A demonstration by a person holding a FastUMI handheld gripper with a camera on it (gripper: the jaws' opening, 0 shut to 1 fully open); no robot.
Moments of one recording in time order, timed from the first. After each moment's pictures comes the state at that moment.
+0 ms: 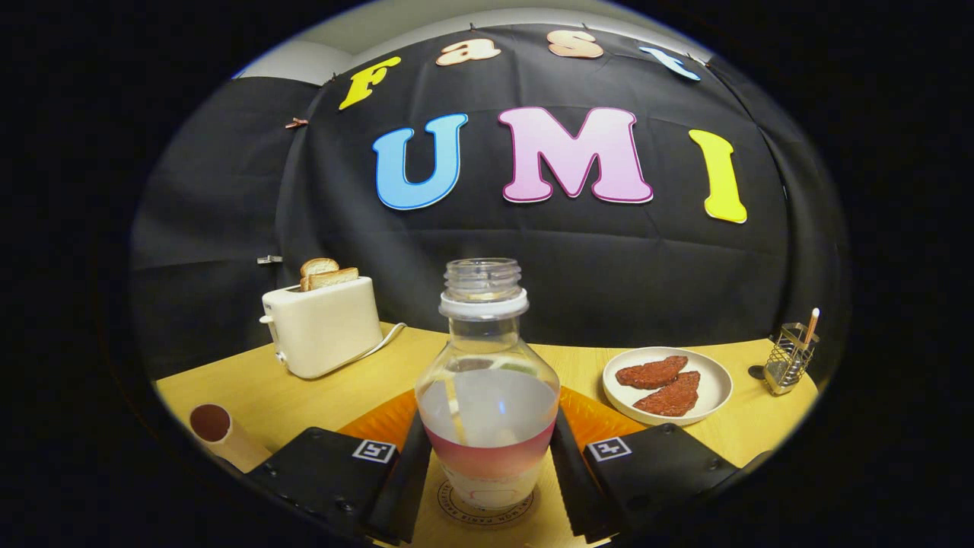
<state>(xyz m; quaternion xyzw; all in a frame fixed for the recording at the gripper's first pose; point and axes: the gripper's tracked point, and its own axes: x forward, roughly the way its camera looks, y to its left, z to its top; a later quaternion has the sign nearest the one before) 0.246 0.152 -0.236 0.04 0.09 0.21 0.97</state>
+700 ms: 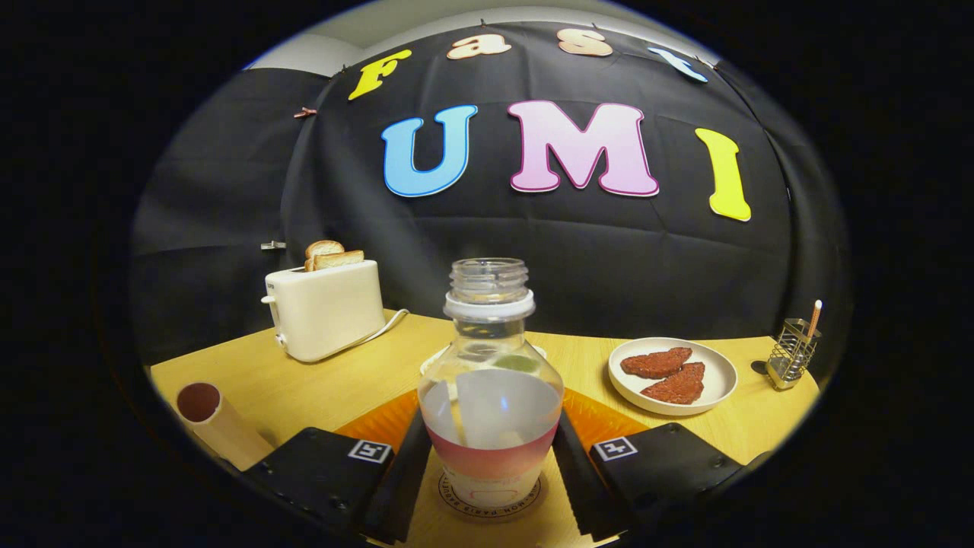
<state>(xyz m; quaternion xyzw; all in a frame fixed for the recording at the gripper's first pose) 0.238 0.153 -0.255 0.02 0.10 0.21 0.97</state>
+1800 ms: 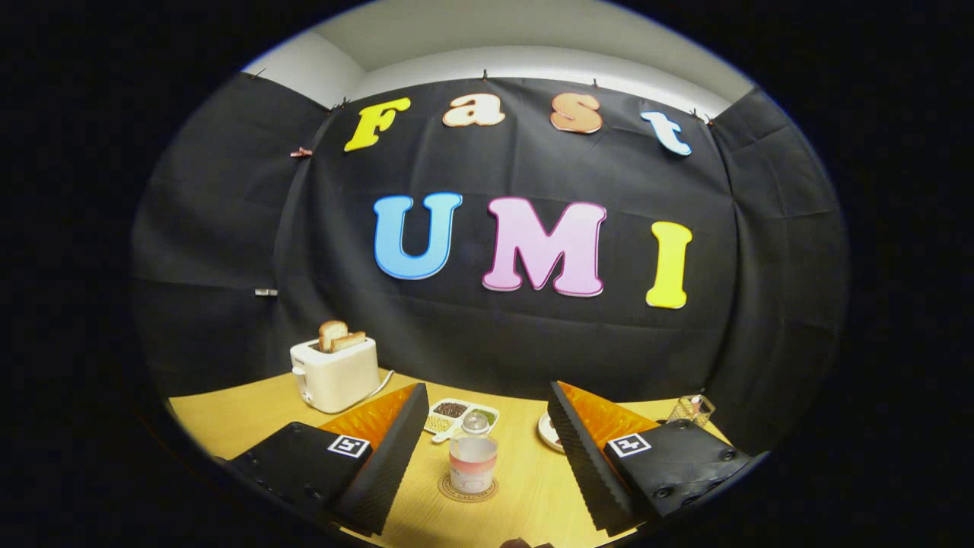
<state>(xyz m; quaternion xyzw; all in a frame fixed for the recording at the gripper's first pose) 0.125 0.081 -0.034 -0.01 -0.01 0.13 0.99</state>
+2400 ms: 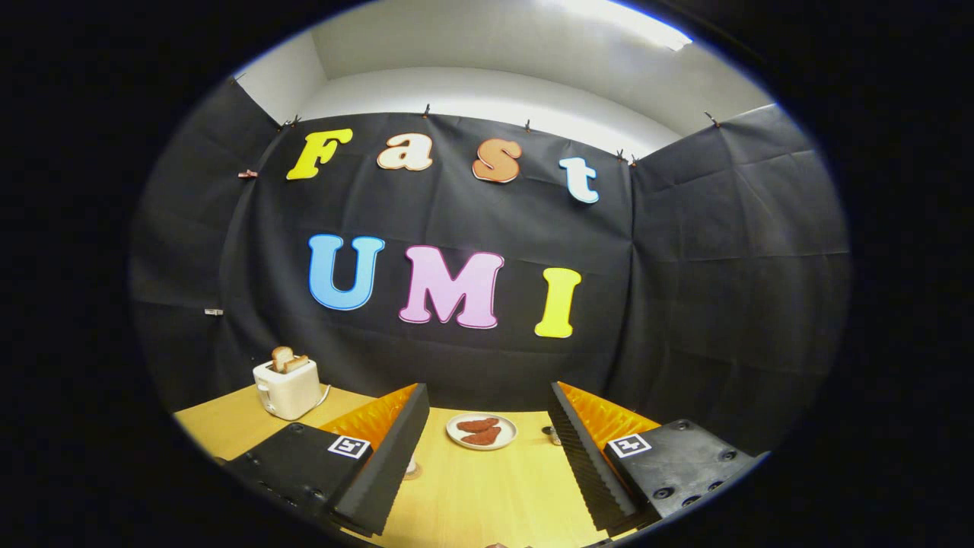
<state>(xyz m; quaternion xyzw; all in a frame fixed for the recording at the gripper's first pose) -0.019 -0.038 0.051 -0.04 -0.02 -0.02 1.00</state>
